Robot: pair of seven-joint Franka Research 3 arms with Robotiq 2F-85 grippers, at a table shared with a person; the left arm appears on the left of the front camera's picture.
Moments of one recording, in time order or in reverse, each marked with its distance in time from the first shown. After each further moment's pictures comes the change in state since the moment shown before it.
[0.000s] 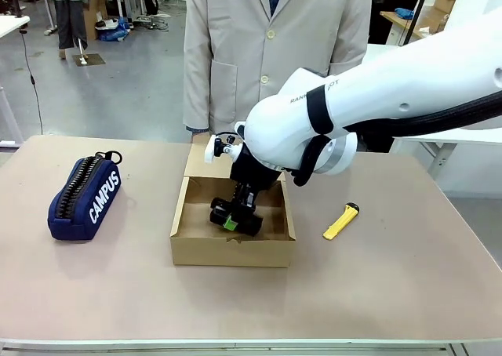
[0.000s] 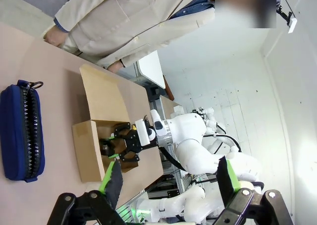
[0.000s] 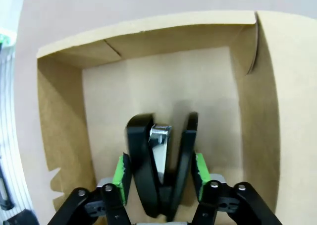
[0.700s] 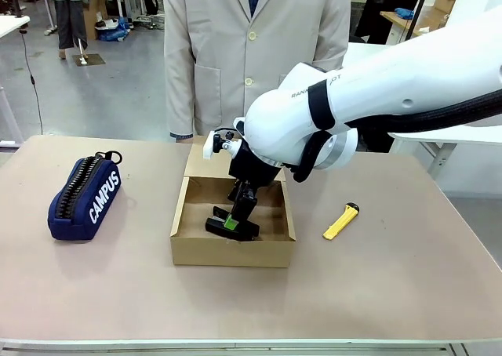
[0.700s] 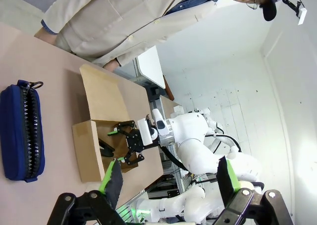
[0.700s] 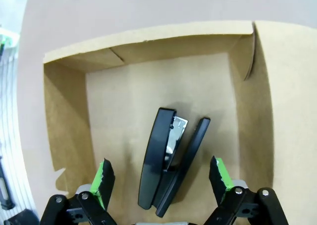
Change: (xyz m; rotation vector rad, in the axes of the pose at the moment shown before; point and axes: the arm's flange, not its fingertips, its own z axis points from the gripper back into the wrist) left arm 0.000 0.000 0.000 0.000 0.000 0.000; right arm 0.005 0.001 0.007 0.000 -0.007 0.007
